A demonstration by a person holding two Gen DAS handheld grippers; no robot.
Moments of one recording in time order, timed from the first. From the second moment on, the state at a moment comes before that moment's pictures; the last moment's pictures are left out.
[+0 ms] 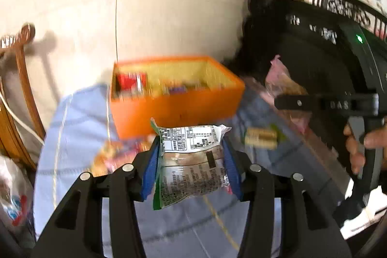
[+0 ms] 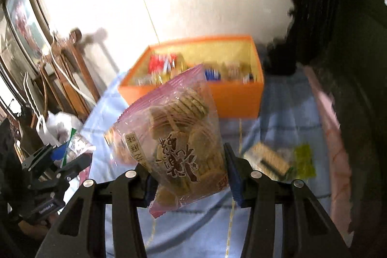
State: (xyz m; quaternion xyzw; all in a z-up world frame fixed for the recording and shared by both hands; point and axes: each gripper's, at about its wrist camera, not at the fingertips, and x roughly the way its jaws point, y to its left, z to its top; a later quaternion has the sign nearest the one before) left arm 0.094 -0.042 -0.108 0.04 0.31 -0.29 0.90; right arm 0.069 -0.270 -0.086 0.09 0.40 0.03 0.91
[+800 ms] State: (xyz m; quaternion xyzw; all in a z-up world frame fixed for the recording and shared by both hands) left arm 0.307 -0.108 -0.027 0.02 0.27 -0.23 0.93; right arm 0.251 -0.297 -0.015 0.04 0.35 0.01 0.93
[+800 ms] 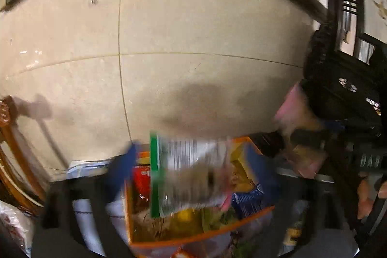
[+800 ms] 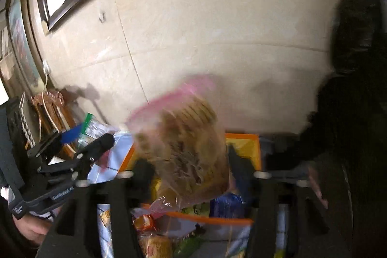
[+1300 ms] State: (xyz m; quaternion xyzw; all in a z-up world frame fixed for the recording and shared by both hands) left arm 0.232 -0.016 -0.179 0.03 0.41 -0.21 0.89; right arm 0.154 -0.334 -0.196 0.05 0.48 -0.05 0.87
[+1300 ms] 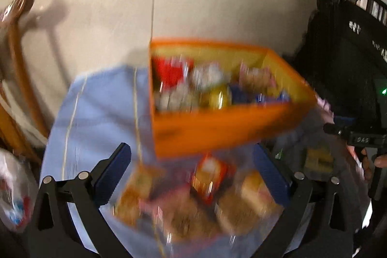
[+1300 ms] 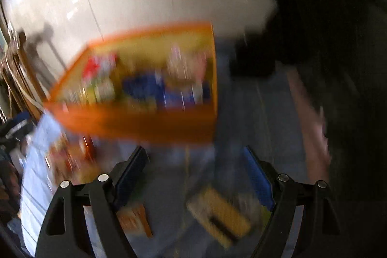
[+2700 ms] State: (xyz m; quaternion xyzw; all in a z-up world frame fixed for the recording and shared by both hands) left arm 0.150 0.024 -0.239 -0.02 0.47 -0.17 0.87; right arm 0.097 -0.293 -0.232 0.09 0.52 0.00 0.85
